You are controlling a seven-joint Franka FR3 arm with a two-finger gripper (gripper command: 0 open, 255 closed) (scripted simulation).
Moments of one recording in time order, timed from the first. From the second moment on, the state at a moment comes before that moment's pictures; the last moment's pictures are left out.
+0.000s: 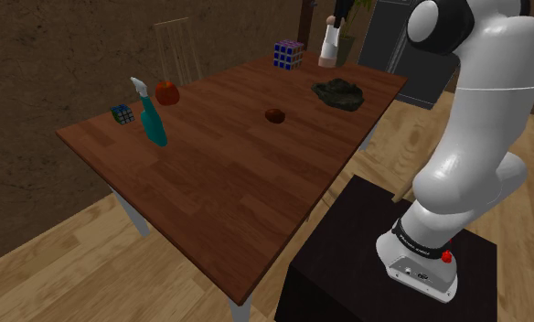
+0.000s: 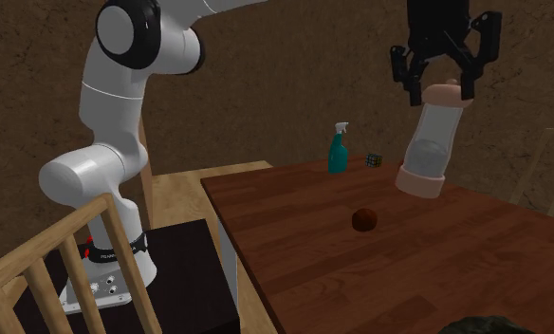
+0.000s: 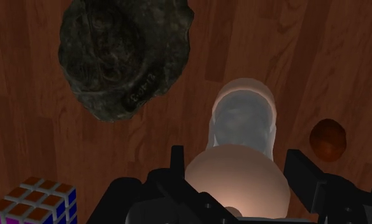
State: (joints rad) arm -0.53 0.38 -0.14 -1.02 -0.03 1.58 -0.78
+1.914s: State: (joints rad) arm -0.52 0.28 -0.14 -1.57 -0.05 2.03 -0.74
